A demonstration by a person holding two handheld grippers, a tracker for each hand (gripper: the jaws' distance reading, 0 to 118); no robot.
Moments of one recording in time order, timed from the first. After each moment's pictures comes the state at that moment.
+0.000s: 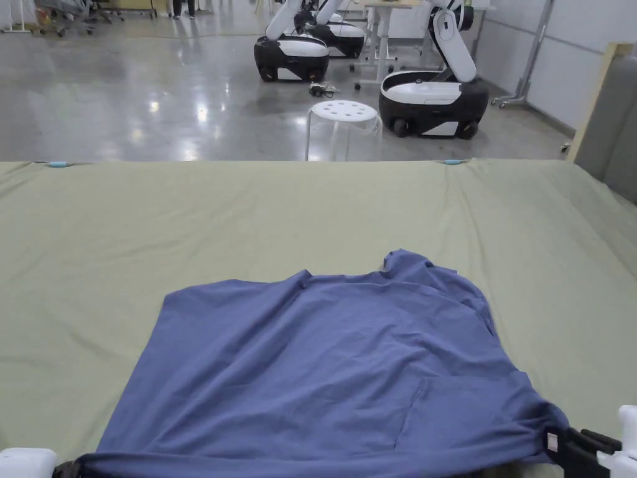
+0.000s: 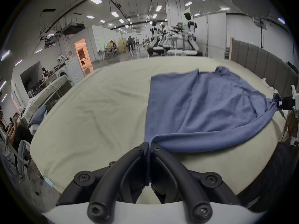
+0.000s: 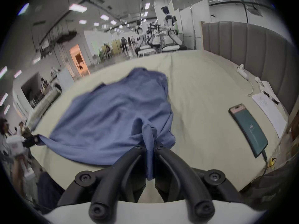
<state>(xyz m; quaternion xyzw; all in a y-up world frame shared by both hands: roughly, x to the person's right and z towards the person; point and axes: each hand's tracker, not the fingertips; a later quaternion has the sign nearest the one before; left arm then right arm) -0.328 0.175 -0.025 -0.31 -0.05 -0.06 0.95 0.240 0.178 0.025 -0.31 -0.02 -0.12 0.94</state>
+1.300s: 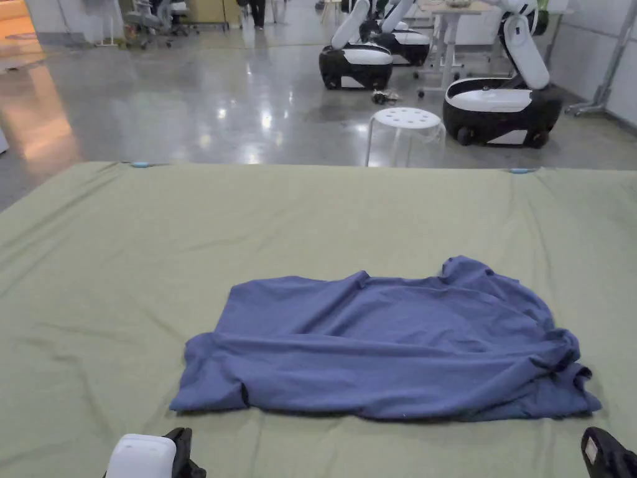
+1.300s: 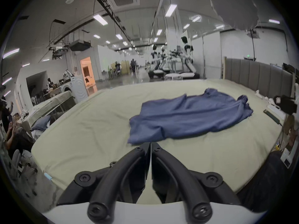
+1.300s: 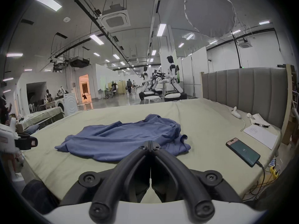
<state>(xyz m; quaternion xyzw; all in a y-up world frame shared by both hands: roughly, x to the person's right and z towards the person) -0.292 0.172 0.020 -0.25 -0.02 -0.06 0.97 0.142 0.165 0.086 -0.09 -0.05 -0.04 0.99</state>
